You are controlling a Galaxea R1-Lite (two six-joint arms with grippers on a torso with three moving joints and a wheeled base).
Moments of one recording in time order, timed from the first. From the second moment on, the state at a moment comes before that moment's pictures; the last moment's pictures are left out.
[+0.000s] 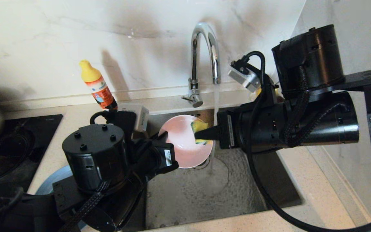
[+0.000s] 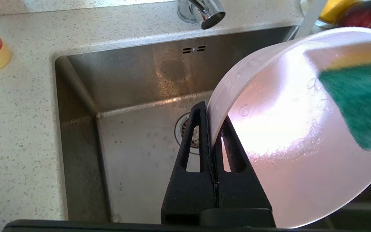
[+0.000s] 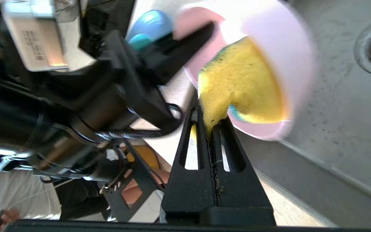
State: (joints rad) left arm -0.83 1.67 -0.65 -0.97 0.57 -0.09; right arm 0.78 1.68 -1.44 0.14 0.22 0.46
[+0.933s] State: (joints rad) left arm -0.83 1.68 -0.65 -0.97 0.56 -0.10; right arm 0.84 1.70 -1.29 0.14 0.22 0.47
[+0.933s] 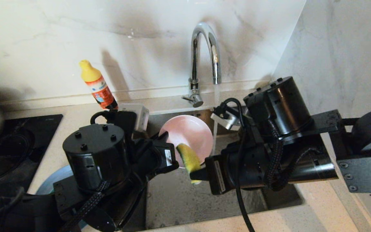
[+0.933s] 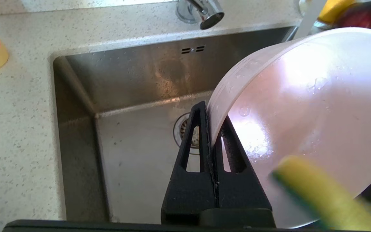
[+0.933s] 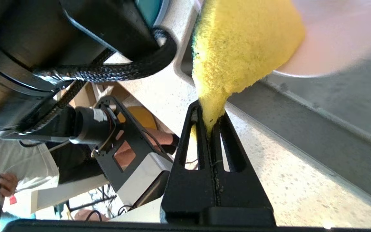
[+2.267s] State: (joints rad) left arm -0.81 1.69 -0.73 -0.74 0.43 -0.23; right arm 0.59 1.43 -1.20 0.16 0.22 0.52
